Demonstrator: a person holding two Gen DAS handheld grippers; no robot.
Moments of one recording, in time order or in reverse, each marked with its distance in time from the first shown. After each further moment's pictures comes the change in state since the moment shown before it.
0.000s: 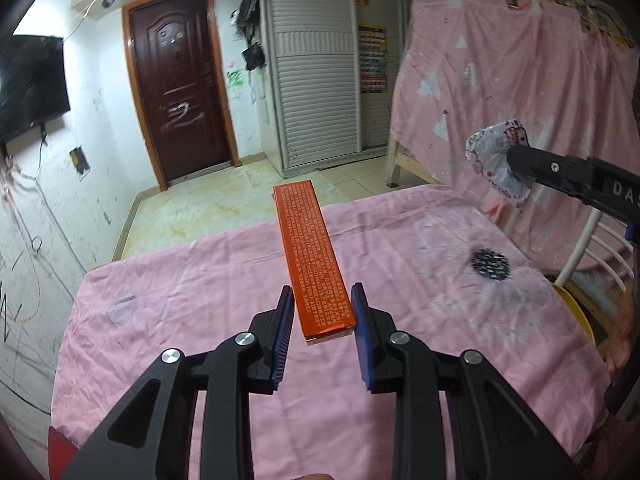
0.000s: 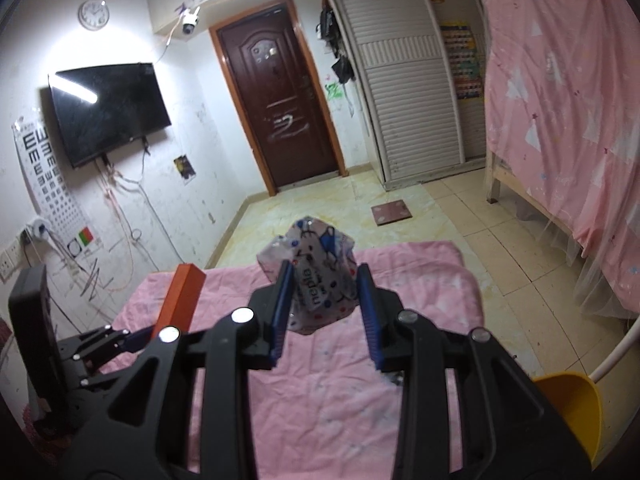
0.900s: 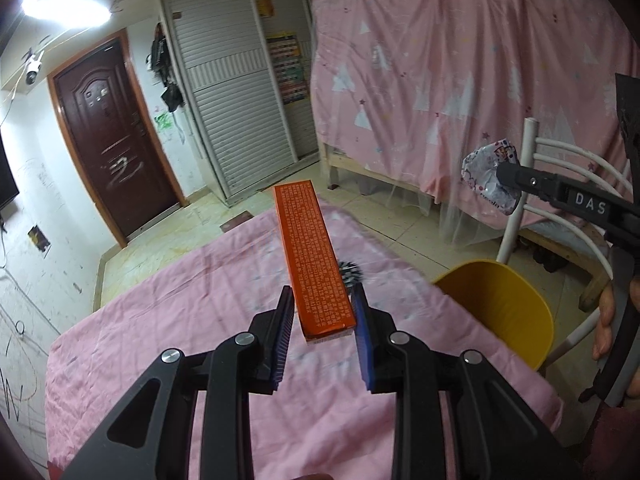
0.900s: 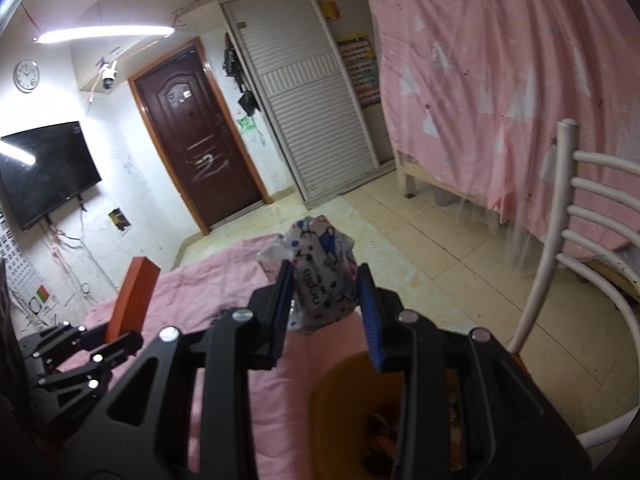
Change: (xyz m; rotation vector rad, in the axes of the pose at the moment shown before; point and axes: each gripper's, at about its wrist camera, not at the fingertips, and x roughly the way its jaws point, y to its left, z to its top) left arm -0.011 -0.161 0.007 0.251 -0.033 -0.112; right arm -0.094 -0.142 -0.049 0.187 -0.093 -0.228
